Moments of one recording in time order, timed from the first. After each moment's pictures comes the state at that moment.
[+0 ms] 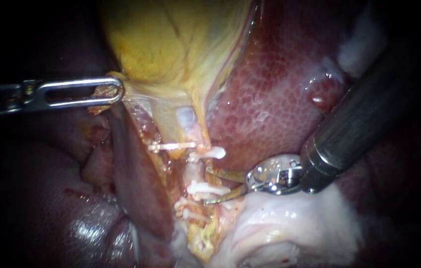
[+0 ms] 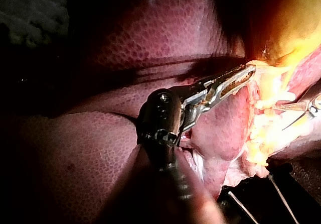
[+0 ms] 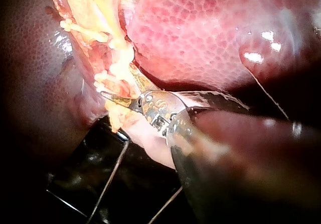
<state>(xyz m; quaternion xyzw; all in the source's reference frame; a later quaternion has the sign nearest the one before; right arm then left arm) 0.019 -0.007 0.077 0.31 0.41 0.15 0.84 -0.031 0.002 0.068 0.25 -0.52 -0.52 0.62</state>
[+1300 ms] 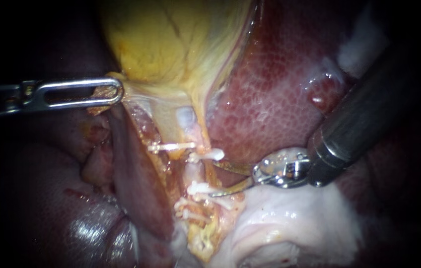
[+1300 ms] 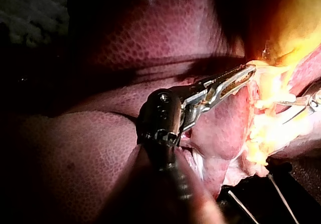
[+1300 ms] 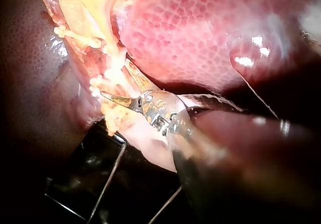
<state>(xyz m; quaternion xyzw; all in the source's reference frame) 0.019 -0.006 0.078 0.31 0.41 0.16 0.84 -0.031 0.002 0.068 0.25 -0.52 -0.52 0.62</state>
